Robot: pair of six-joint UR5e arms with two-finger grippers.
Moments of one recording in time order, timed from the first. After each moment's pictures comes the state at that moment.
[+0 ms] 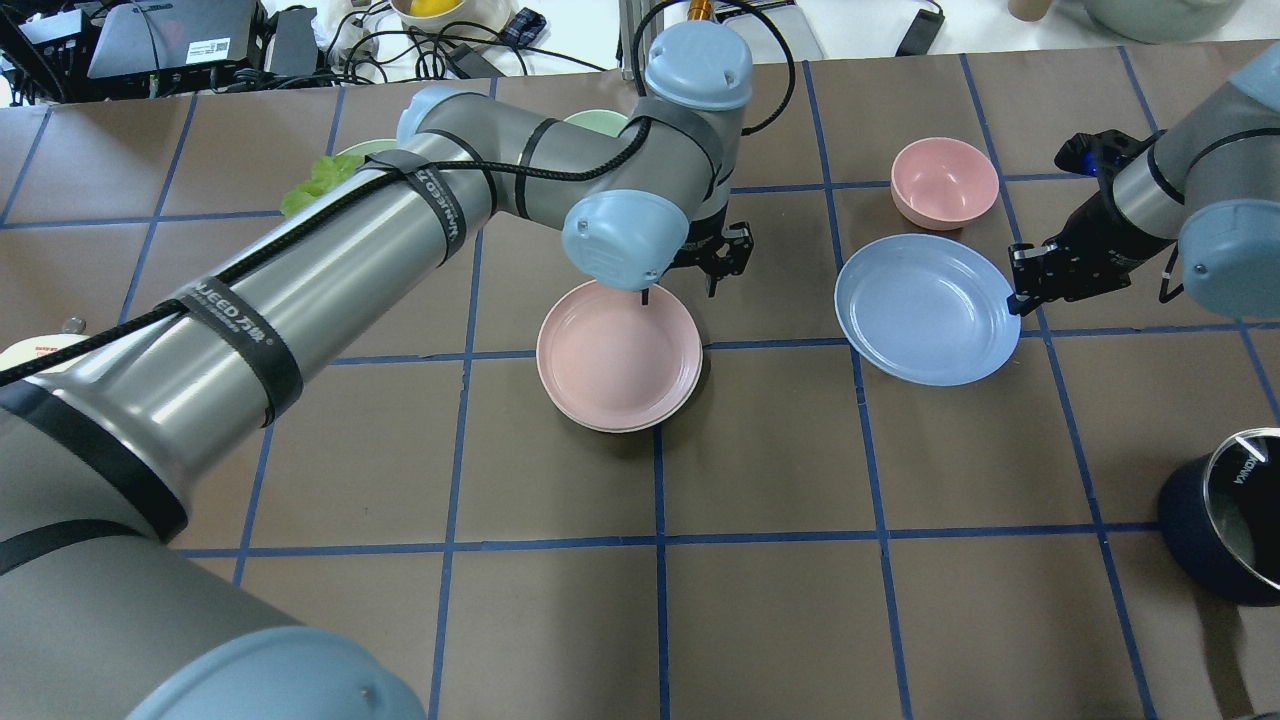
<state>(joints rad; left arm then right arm) -2.00 -2.11 -1.37 -1.25 1.61 -0.55 1.17 -1.37 1.90 -2.04 -1.38 -0.31</state>
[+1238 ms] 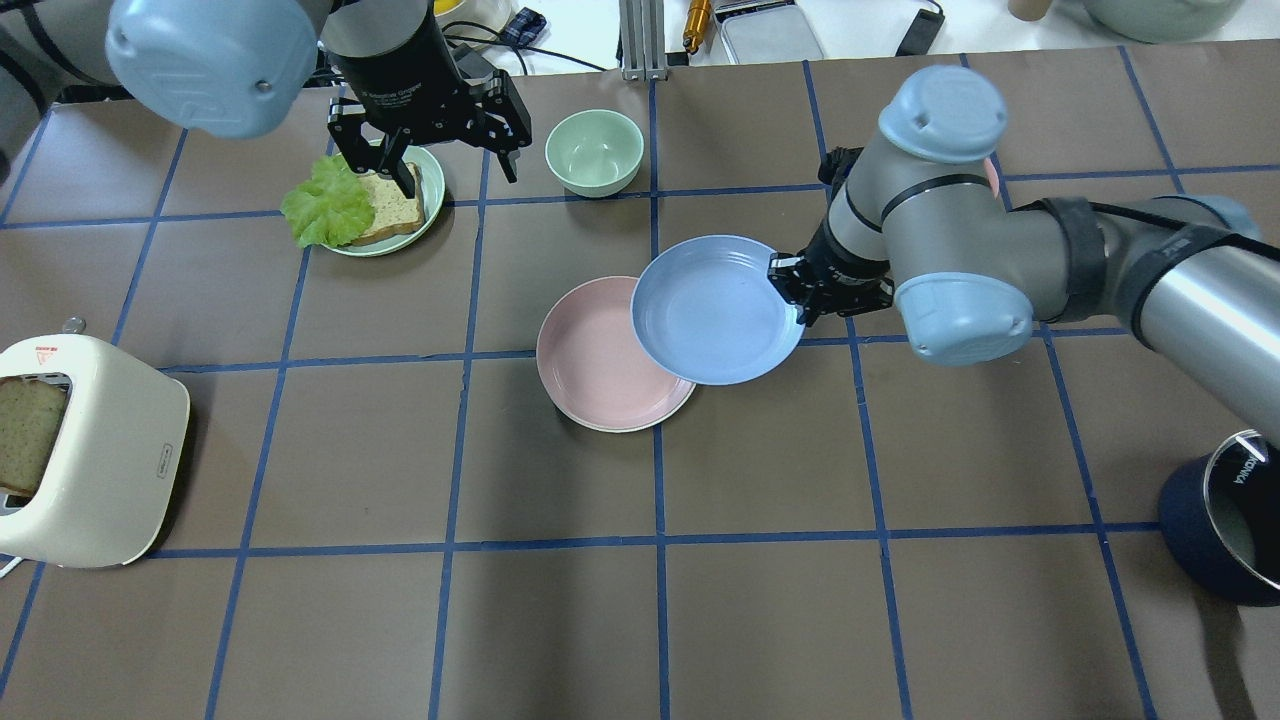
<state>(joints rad) -1.69 -1.79 -1.38 -1.50 1.52 -0.19 1.67 -1.34 1.90 -2.21 -1.44 0.36</state>
